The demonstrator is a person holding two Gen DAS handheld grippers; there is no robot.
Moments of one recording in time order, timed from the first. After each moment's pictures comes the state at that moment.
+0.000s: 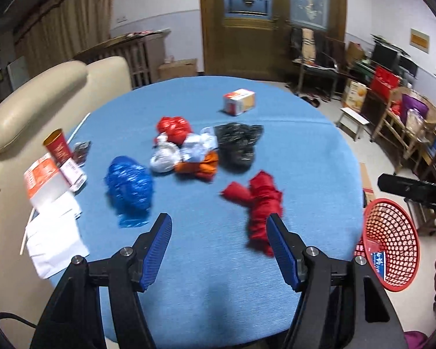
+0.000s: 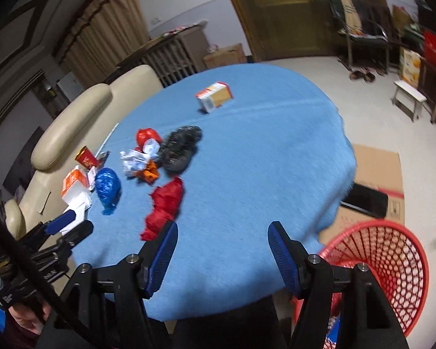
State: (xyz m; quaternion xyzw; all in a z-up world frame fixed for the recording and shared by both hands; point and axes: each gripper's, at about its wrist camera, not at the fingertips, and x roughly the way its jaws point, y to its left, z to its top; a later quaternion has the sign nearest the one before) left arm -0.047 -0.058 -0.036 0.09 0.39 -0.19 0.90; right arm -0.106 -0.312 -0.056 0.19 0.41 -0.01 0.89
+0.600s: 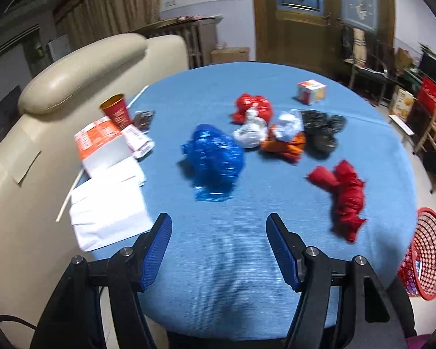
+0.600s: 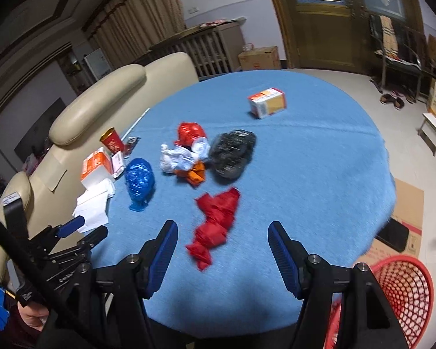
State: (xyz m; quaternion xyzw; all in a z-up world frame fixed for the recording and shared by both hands) left arm -0.027 0.017 -0.056 0.08 0.41 -0.07 0.91; right arm -0.060 -0.241 -0.036 0.13 0.42 0.05 0.90
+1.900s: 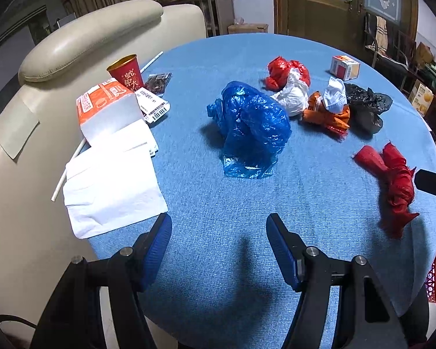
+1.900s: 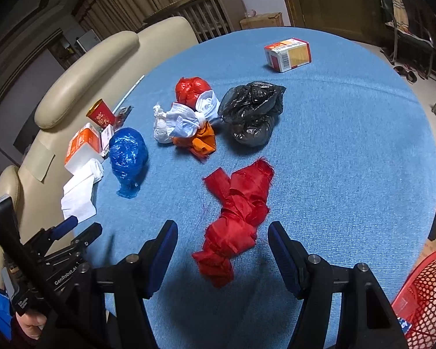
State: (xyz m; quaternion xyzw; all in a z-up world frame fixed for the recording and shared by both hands) left arm 0.008 0.042 -0.102 0.08 0.47 -0.03 0.88; right arm -0.007 -0.215 -0.112 0.16 0.48 0.06 0.86
